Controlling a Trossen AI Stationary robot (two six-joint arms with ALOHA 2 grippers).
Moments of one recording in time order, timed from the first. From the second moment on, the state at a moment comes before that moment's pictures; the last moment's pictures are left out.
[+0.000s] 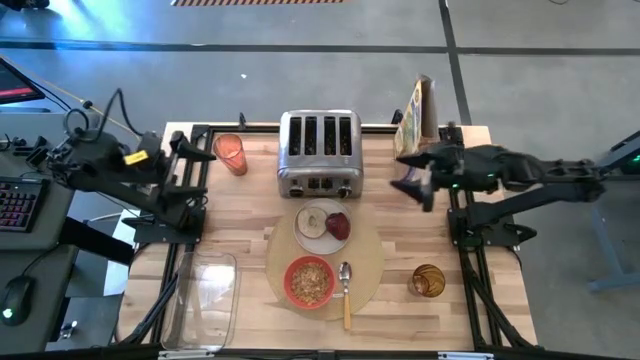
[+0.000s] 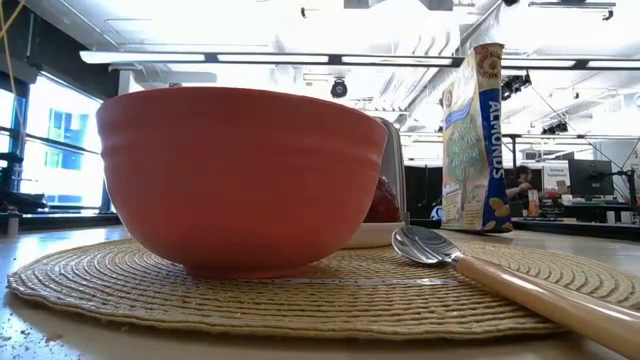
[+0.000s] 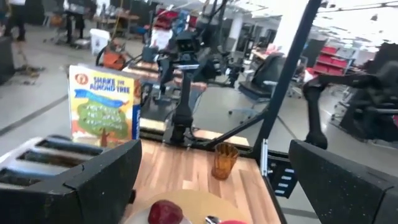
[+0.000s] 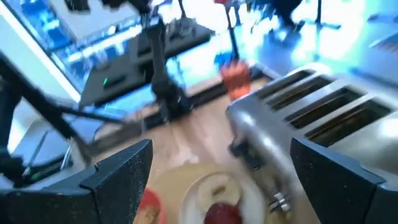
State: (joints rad) left arm -0.29 0.57 1.14 -0.61 -0.29 -0.21; right arm 0.11 0.86 1.08 -0.50 0.31 0.42
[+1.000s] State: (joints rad) left arm -0.32 0.01 0.33 -0.11 -0.14 -0.20; right arm 0.12 0.30 0.24 0.22 0.21 0.21
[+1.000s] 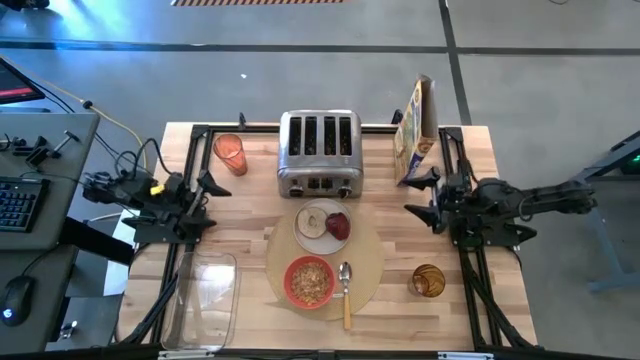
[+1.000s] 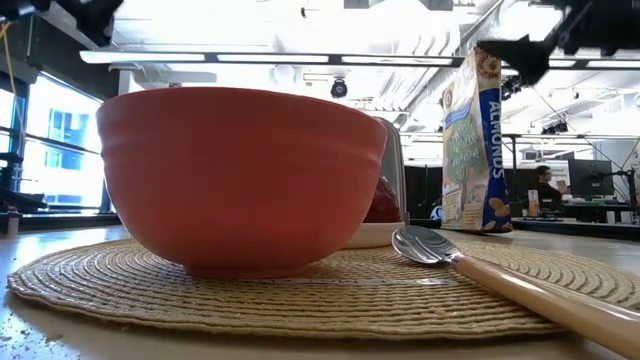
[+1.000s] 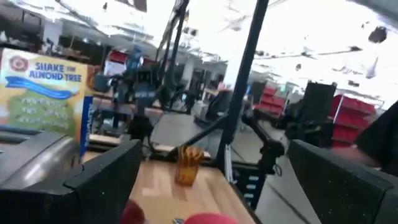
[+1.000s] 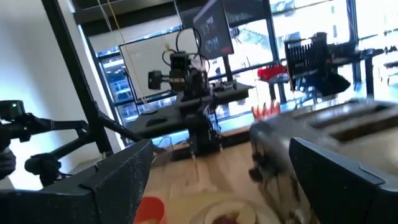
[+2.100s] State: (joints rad) left arm -0.32 0.01 0.02 0.02 -0.09 -0.08; right arm 0.12 0.30 0.01 0.39 0.26 0.34
